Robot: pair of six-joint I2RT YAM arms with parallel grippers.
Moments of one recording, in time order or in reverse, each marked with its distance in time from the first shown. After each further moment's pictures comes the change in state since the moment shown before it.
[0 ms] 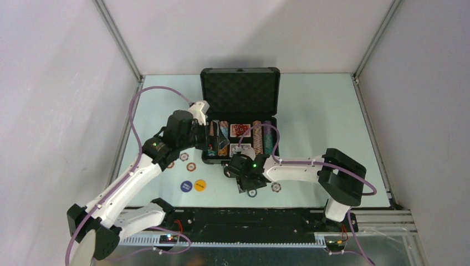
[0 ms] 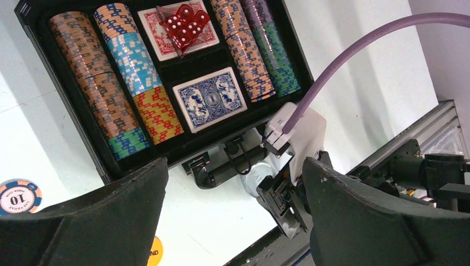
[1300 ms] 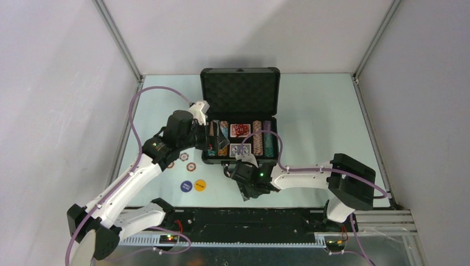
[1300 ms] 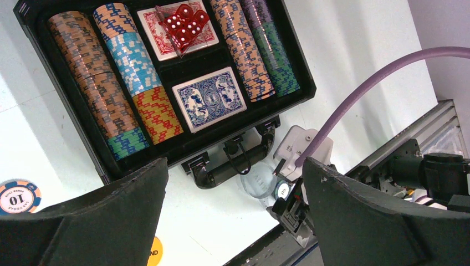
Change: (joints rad) left arm 0.000 0.000 0.000 0.000 0.002 -0.001; right arm 0.055 -0.090 -0.132 0.092 0.000 -0.092
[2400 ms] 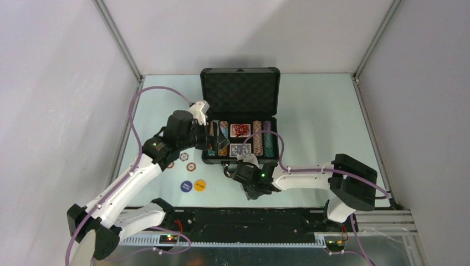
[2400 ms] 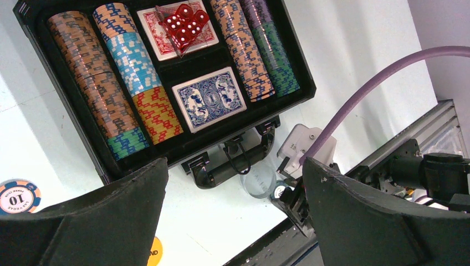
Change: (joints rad) left arm 0.000 0.000 0.000 0.000 0.000 0.000; right arm 0.003 -0.013 -0.020 0.008 0.012 0.007
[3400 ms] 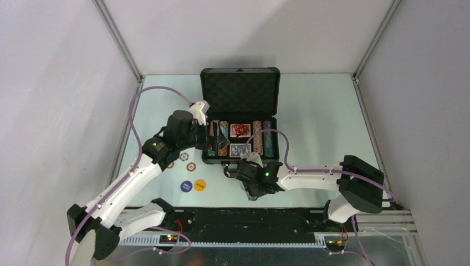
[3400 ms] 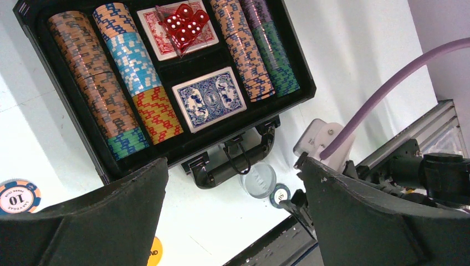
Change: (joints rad) left arm 0.000 0.000 0.000 0.000 0.000 0.000; right arm -0.010 -0.072 -0.006 -0.065 0.016 0.011
